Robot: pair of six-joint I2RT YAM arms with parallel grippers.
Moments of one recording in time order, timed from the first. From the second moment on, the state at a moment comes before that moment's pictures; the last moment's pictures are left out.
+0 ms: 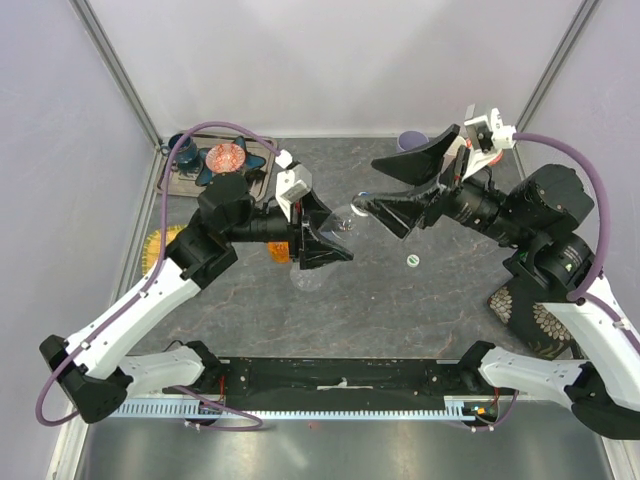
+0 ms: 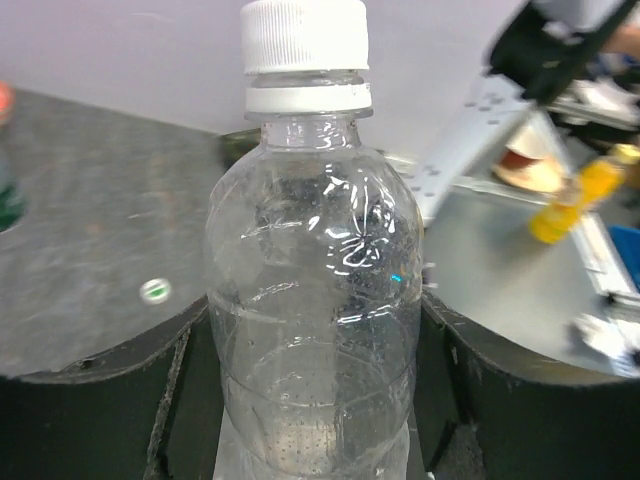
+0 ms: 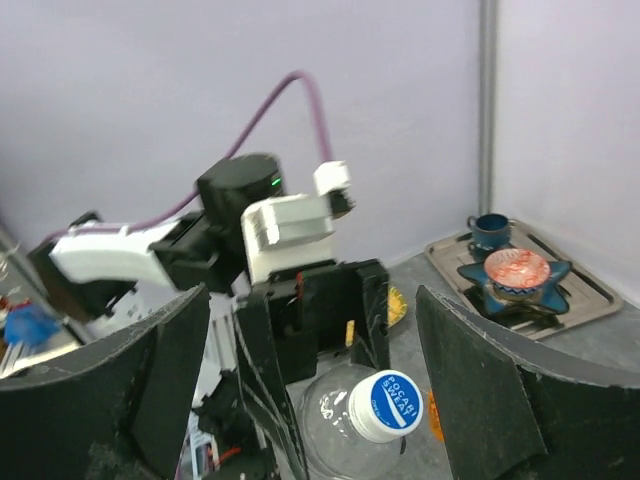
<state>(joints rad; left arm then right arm) -0.73 1.12 1.21 -0.10 0.90 -0.23 0.76 1.02 1.55 -0.25 -0.41 0.31</state>
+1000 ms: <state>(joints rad) -0.98 1.07 1.11 -0.12 -0.18 0.09 0.76 1.24 1.56 -0.41 0.01 0.55</state>
